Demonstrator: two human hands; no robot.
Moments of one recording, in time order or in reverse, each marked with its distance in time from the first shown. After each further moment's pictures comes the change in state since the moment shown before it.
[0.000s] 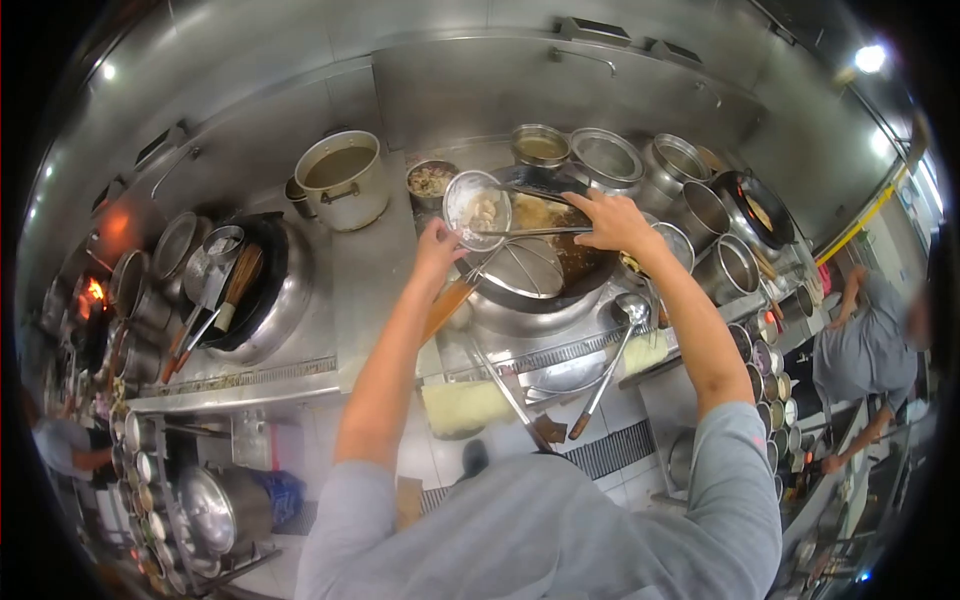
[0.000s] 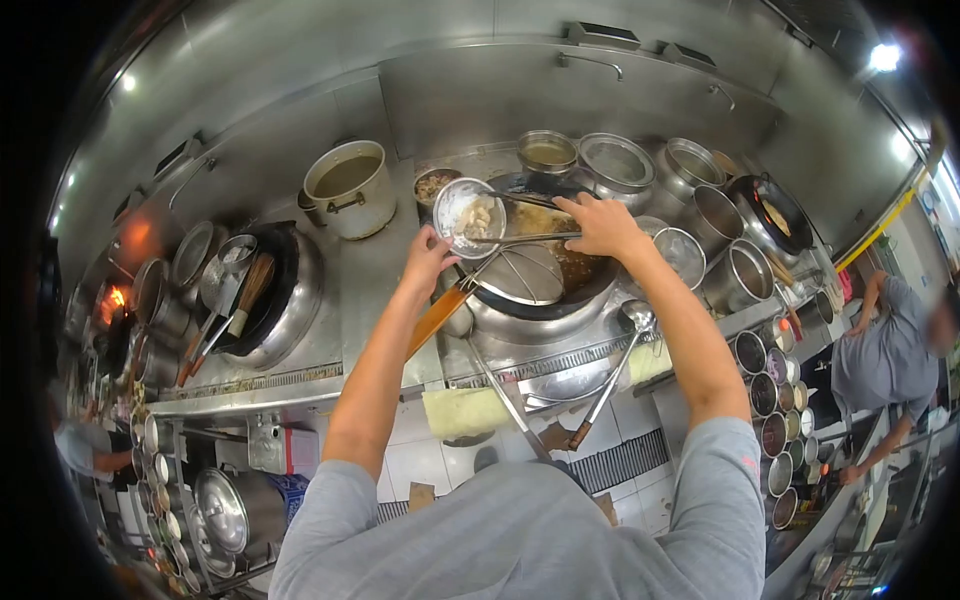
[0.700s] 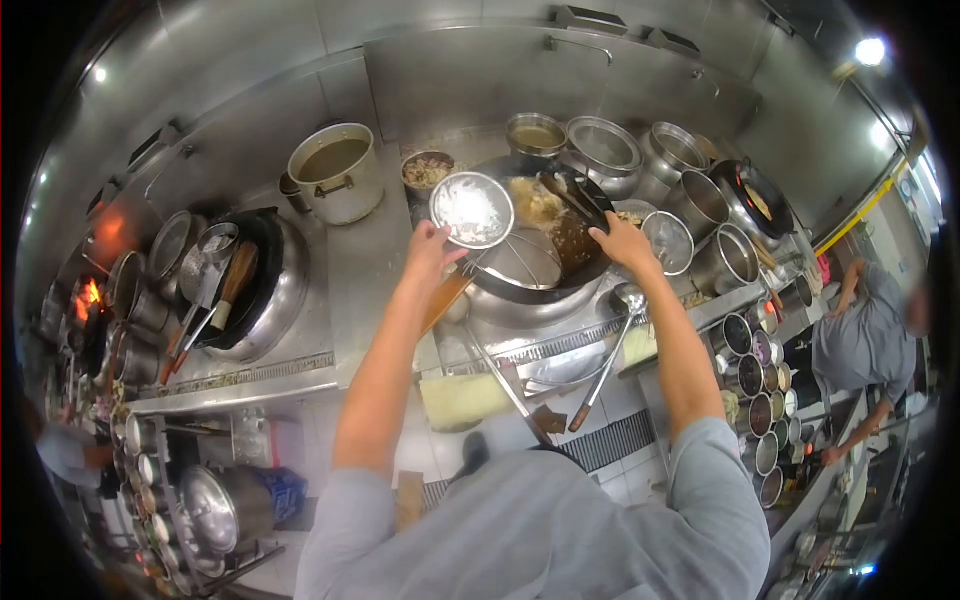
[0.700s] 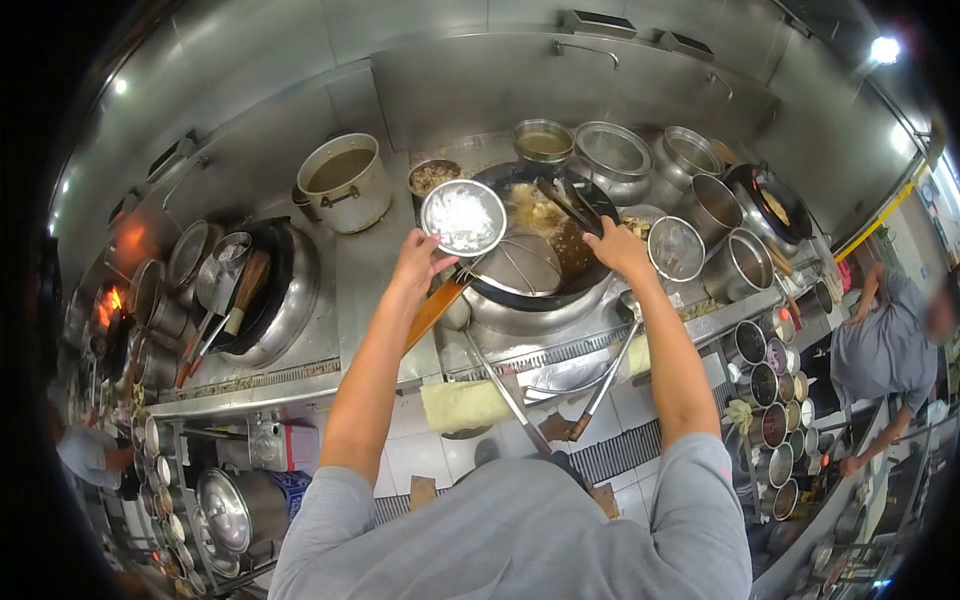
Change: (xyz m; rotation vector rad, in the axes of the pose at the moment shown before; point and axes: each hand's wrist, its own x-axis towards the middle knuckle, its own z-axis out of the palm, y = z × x) left_hand -0.007 -0.002 -0.006 -0.103 -0.001 -0.096; right_hand -0.031 0.029 0.090 0.312 -0.205 0.628
